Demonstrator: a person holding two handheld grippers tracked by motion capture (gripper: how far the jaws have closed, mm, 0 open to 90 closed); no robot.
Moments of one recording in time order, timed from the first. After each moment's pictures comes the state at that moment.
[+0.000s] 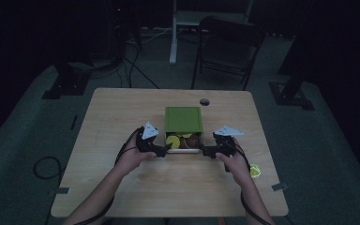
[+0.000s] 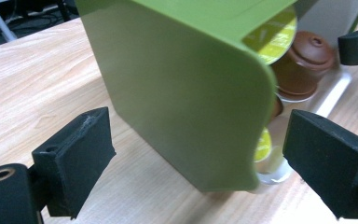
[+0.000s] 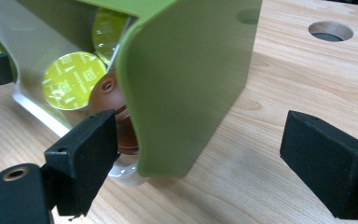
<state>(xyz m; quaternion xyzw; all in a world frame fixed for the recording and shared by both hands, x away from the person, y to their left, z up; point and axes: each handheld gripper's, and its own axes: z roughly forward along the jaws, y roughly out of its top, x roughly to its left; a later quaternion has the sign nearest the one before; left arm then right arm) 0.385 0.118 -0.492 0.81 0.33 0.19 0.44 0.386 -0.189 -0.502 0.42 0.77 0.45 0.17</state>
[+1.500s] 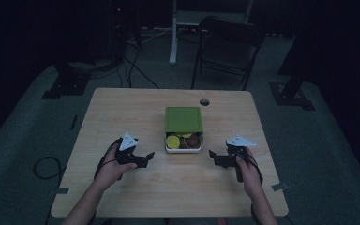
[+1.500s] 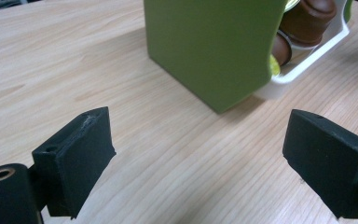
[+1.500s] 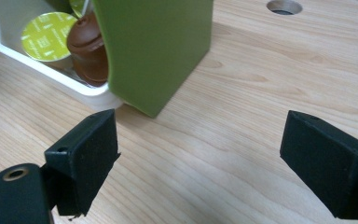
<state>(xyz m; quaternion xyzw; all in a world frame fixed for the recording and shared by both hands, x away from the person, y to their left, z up) 0.347 0.178 -0.501 0.80 0.37 0.19 0.43 0.352 -0.225 -0.507 0.44 0.77 0.43 0.20</state>
